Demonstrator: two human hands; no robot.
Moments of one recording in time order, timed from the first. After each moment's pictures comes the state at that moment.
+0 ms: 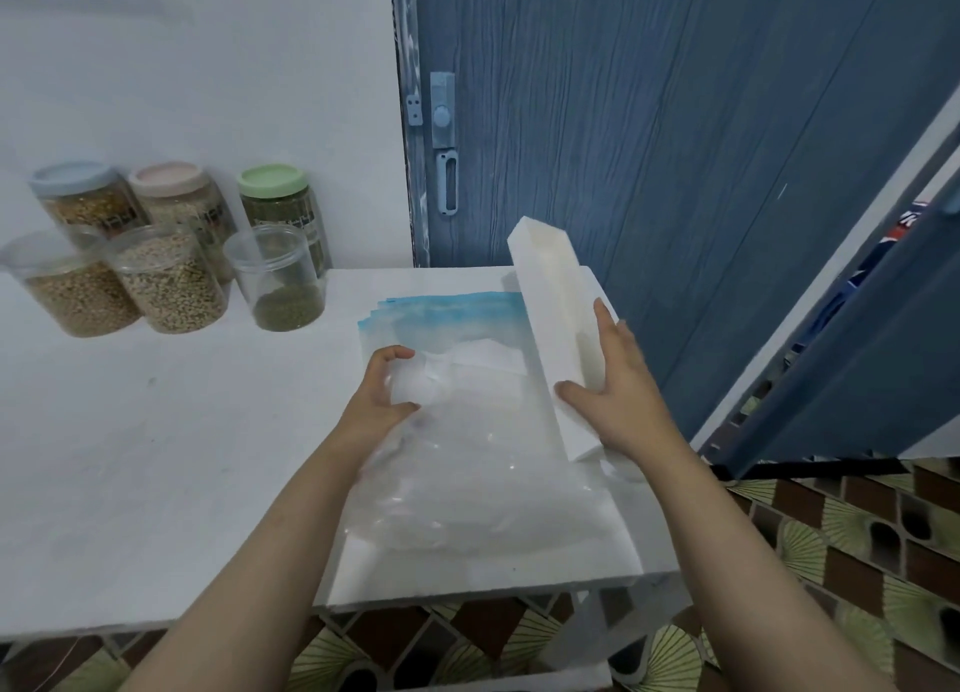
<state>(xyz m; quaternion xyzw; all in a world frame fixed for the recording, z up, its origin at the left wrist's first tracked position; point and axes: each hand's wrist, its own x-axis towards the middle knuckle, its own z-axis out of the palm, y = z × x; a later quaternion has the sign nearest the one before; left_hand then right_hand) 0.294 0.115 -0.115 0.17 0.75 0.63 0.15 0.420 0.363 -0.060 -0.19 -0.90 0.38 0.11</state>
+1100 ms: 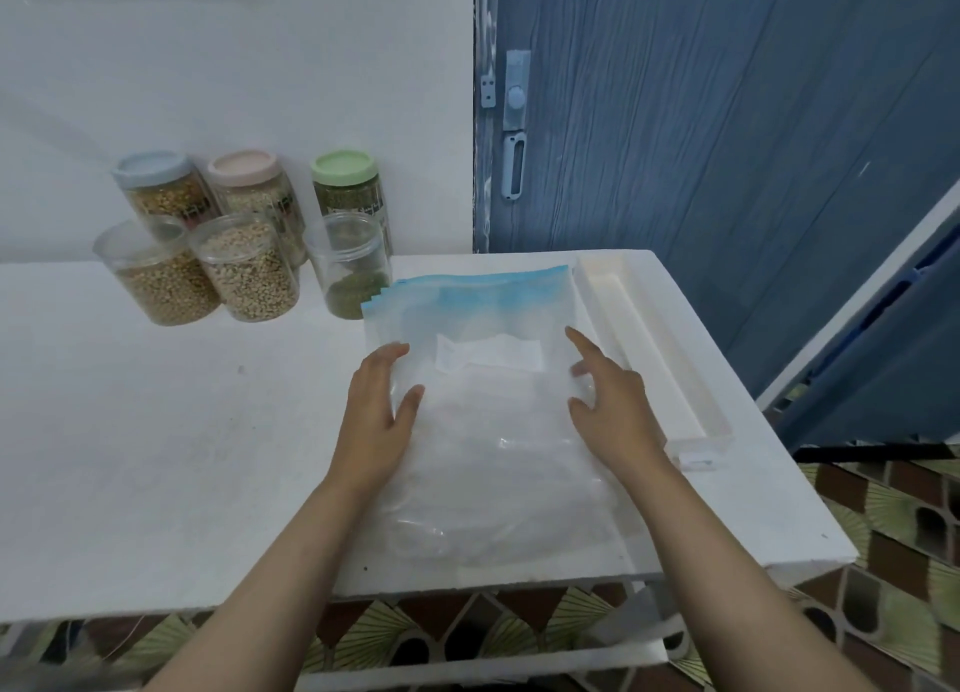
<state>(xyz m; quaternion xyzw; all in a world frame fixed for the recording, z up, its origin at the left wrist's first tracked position) 0.280 0.020 -0.137 0.24 0.85 0.45 -0.11 0.383 0.270 -0.096 -0.20 -0.92 0.32 0.11</state>
